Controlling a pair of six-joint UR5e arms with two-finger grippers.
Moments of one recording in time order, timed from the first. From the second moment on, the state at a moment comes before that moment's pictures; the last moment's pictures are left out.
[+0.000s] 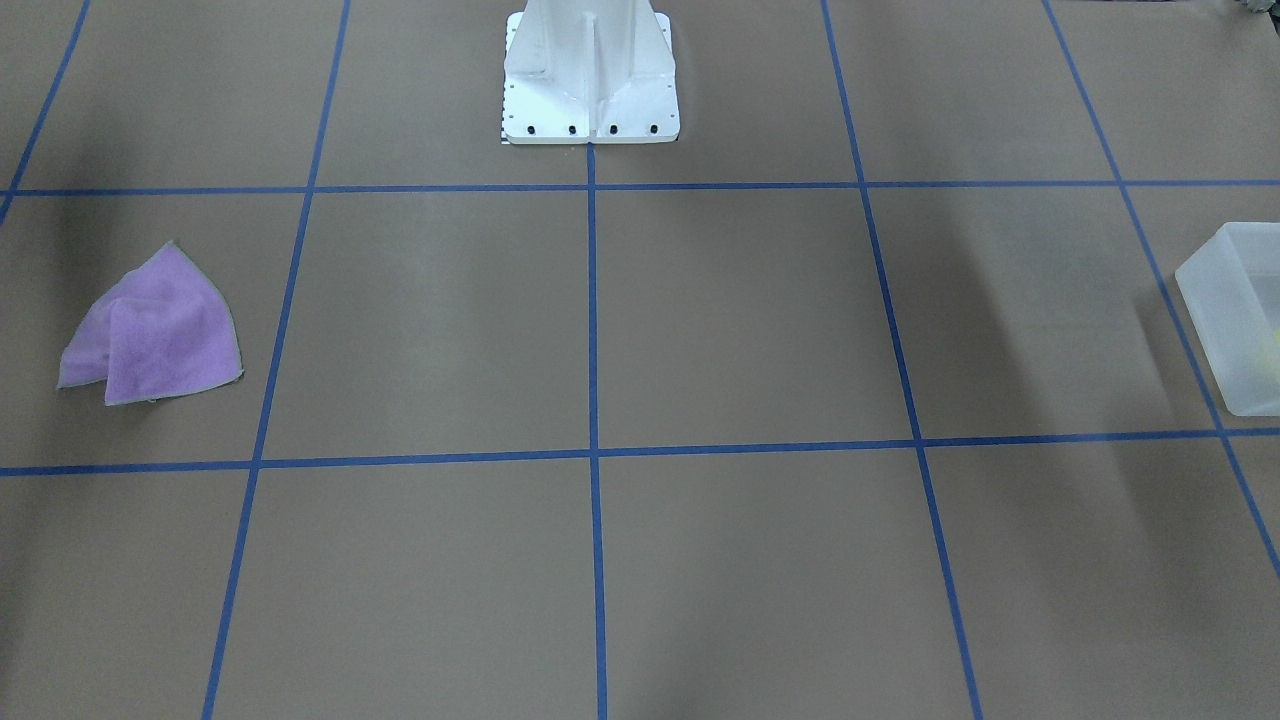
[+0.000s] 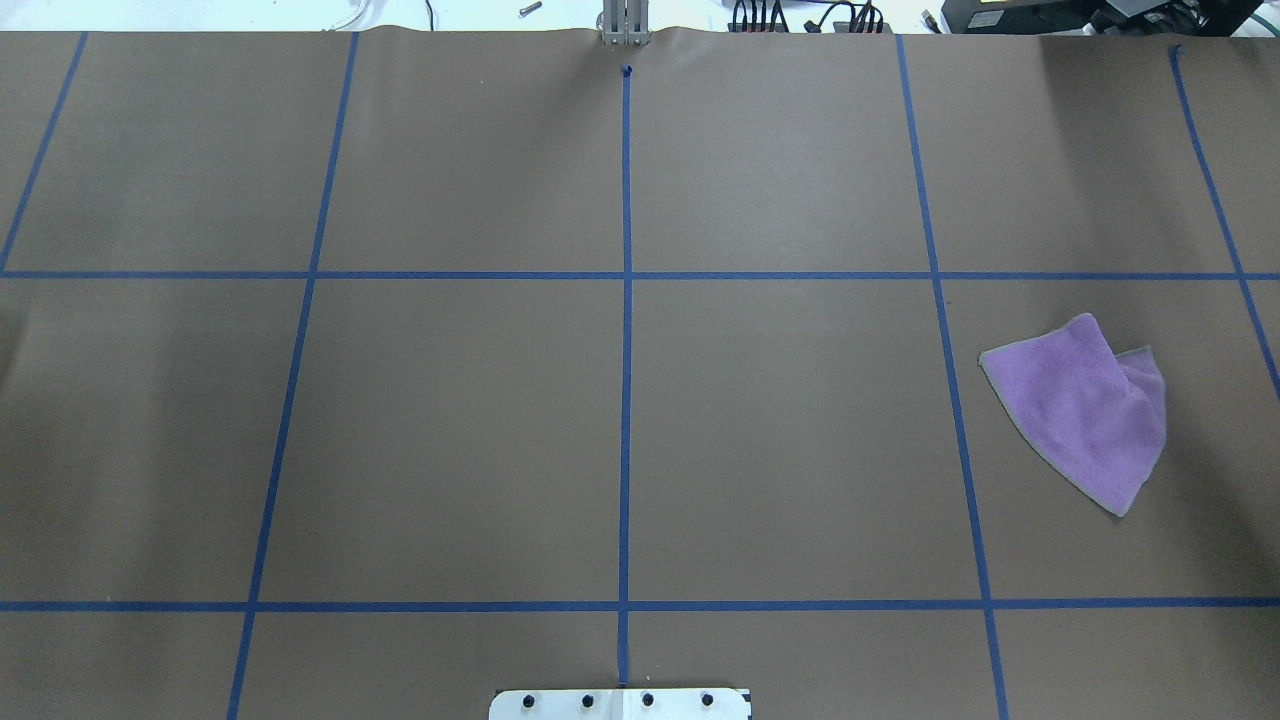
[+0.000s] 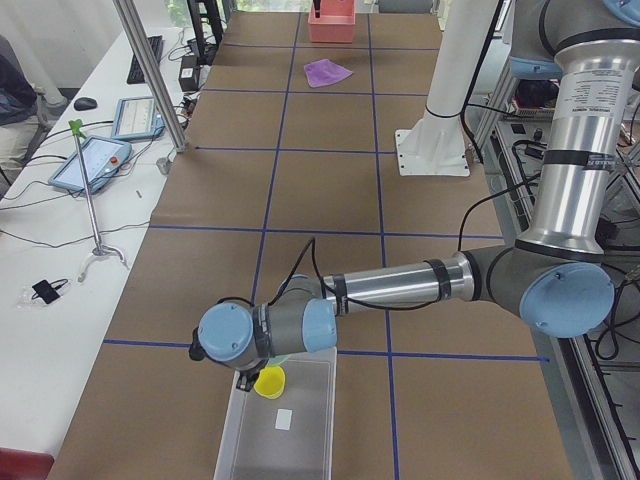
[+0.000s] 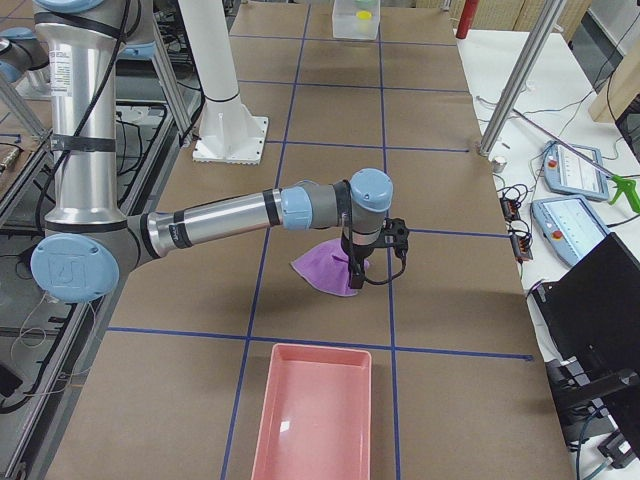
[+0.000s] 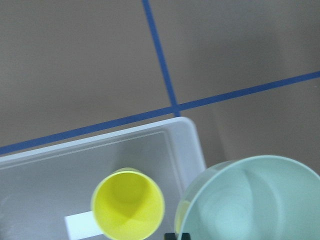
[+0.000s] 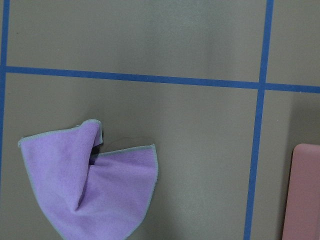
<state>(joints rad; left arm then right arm) -1.73 -1.74 -1.19 -1.59 -2.48 0.54 1.41 -1.61 1.87 -1.71 2.38 0.13</state>
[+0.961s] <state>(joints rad) -1.76 -1.84 -0.63 -1.99 -2.43 0.61 1.41 -1.61 1.87 -1.71 2.39 0.13</state>
